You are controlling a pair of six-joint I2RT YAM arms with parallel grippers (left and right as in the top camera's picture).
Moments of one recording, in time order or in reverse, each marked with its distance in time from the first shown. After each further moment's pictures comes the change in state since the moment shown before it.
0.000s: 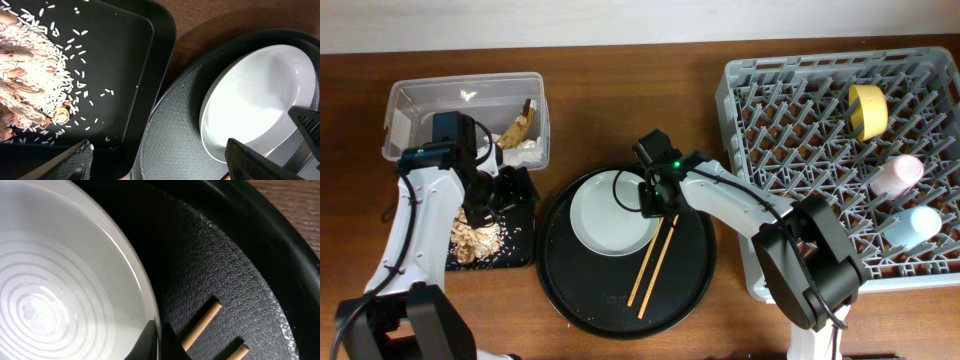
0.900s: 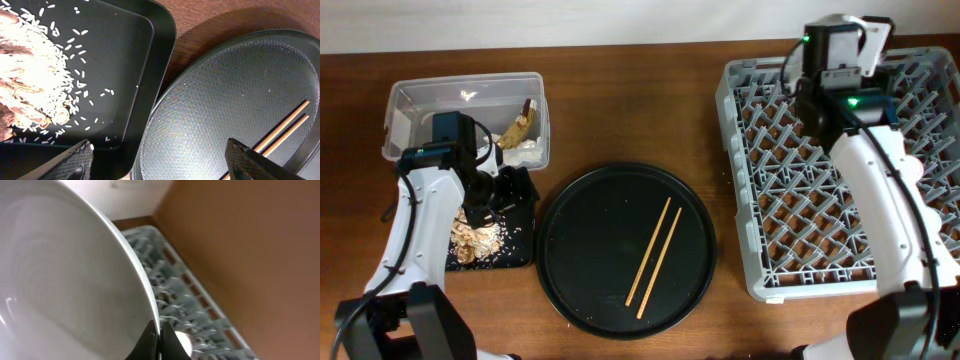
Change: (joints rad) left arm 0.000 0.000 0.000 0.000 0.000 0.000; right arm -0.517 -0.330 0.264 -0.021 0.976 -0.381
